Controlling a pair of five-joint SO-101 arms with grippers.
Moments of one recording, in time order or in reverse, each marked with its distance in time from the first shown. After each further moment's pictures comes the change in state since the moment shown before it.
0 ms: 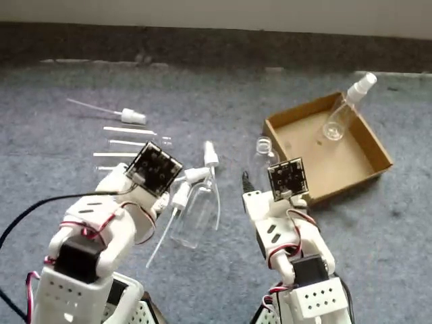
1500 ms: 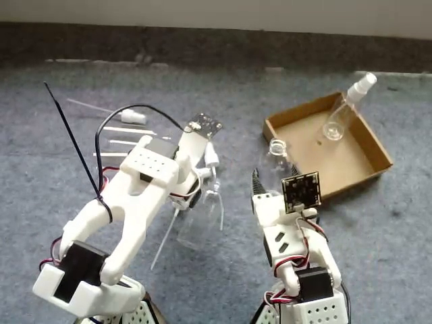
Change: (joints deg) left arm 3.2 67.3 -22.7 0.9 11.7; right arm 3.8 -16.4 4.0 6.5 -0.1
